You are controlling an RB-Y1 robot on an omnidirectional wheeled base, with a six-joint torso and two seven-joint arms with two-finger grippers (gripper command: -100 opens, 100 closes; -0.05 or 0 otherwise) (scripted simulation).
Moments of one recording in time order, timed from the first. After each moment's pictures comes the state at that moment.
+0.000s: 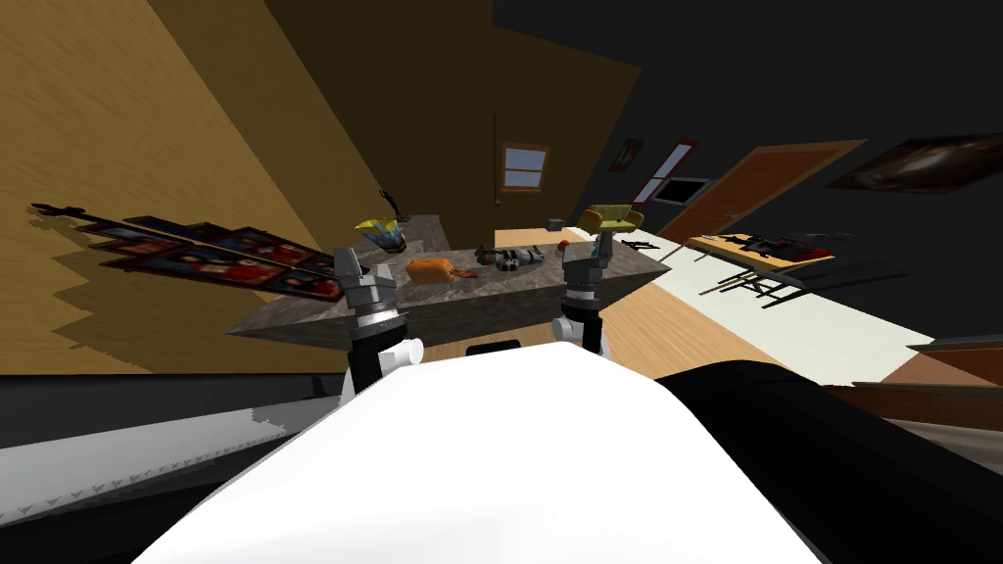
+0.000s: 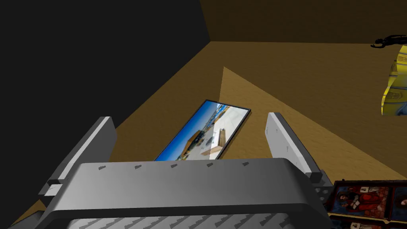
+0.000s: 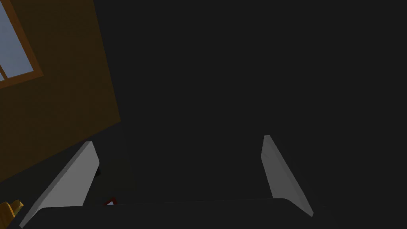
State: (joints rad) left arm 0.50 -0.04 0.05 -2.35 -0.01 -0.36 -0.14; right arm 0.47 -0.02 -0.03 -2.37 -0.02 -0.43 -0.12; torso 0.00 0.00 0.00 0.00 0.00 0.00
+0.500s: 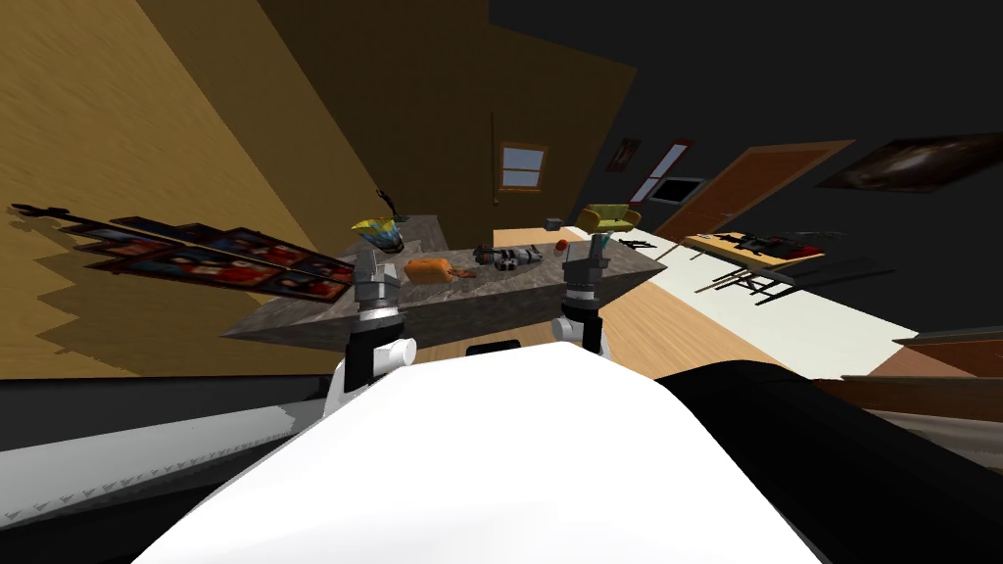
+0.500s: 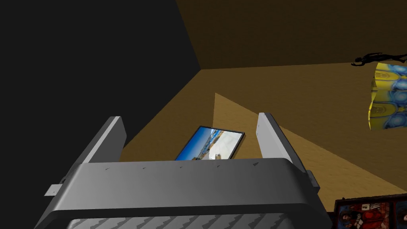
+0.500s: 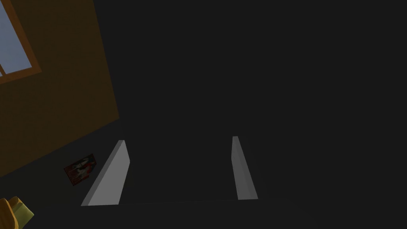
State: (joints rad) left arm 0.47 0.09 0.07 -2.33 0.00 -0.26 -0.14; right arm 0.47 -0.02 -0.03 -2.37 -0.02 -0.43 -0.12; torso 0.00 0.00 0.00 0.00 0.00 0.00
